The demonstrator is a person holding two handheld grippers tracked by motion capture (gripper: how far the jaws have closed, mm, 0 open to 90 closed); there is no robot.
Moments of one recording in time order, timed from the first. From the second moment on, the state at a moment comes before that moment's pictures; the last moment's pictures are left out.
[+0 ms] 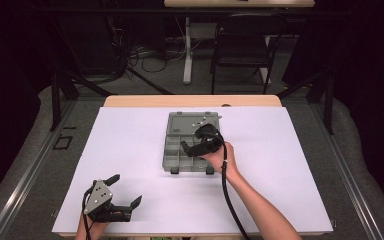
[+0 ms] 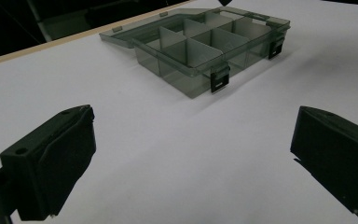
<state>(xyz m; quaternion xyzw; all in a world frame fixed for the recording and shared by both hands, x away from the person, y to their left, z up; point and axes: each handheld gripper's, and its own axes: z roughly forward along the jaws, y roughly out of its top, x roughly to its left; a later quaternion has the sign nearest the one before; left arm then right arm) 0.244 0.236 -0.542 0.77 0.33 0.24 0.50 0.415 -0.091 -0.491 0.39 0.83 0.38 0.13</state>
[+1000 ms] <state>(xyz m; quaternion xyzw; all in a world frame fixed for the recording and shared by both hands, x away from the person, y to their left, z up) 0.243 0.235 -0.542 0.77 0.33 0.24 0.50 0.322 -0.176 -0.487 0.35 0.81 0.44 0.17</state>
